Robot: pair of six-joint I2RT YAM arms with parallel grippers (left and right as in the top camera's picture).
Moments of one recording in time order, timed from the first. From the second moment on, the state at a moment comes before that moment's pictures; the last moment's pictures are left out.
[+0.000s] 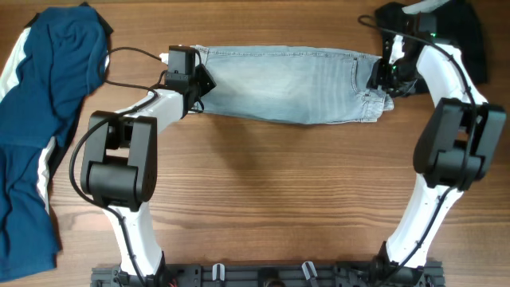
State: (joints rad) left arm -0.17 2.11 1.24 -0.02 0.06 -0.69; right arm -0.16 2.25 1.77 -0.92 -0.13 0.07
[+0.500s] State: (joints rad) left arm -0.17 2.11 1.24 -0.02 0.06 -0.69; right arm -0.15 2.28 1.77 -0.90 -0.02 0.06
